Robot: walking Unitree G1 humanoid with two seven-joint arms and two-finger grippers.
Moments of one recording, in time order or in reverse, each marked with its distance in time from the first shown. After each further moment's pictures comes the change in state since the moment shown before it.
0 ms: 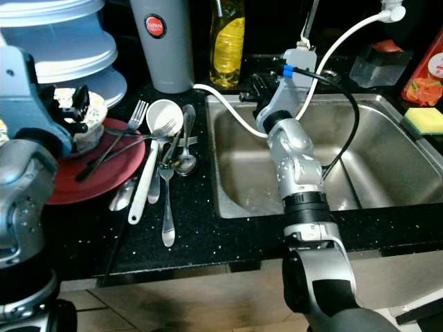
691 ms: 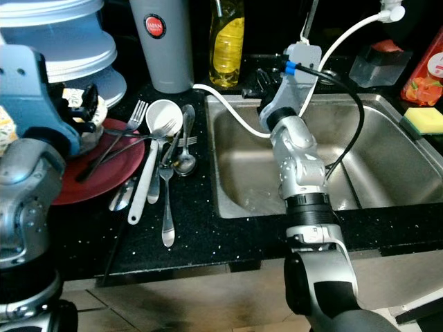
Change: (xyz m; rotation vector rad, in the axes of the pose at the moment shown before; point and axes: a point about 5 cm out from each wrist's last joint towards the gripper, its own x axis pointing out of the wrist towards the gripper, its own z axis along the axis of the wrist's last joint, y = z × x) left arm 0.001 -0.014 0.000 0.019 -0.006 -0.052; right arm -0.006 -0.001 0.007 -0.062 -0.035 -0.018
